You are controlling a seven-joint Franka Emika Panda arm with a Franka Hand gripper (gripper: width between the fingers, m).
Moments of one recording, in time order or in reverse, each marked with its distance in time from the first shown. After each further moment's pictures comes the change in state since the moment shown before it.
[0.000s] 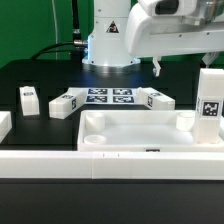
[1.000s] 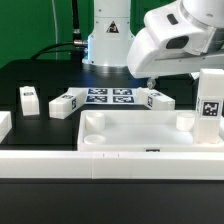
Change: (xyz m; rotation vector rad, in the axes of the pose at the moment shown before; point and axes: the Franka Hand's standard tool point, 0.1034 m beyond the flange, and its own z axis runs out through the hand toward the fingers) arm -0.016 0.002 0.042 -0.112 -0.188 -0.133
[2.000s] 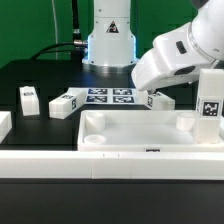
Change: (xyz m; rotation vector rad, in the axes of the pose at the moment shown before) arm -0.014 -0.014 0.036 -0.029 -0.200 -0.098
